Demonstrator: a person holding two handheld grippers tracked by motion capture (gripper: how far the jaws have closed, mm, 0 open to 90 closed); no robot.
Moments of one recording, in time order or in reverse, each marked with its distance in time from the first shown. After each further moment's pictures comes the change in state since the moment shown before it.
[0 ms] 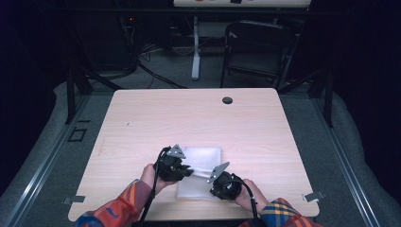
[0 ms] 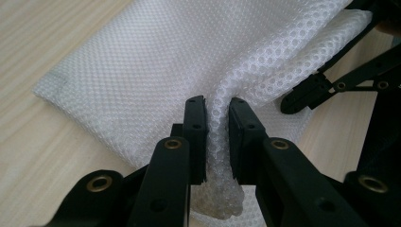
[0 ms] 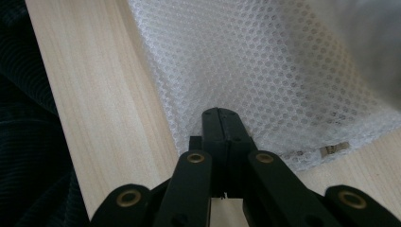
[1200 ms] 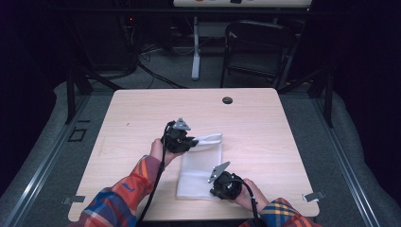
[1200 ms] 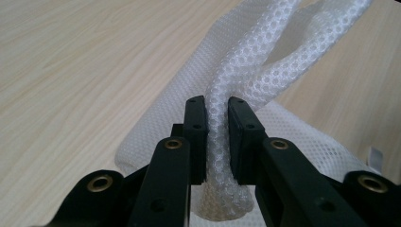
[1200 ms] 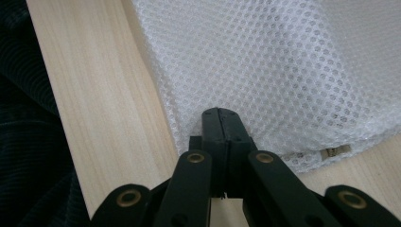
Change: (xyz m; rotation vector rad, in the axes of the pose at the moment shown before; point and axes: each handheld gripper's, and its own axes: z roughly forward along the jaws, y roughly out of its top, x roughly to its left) left arm 0.052 0.056 0.016 -0.118 0.116 -0.013; right arm -0.001 0.000 -0.001 0.006 0.003 0.005
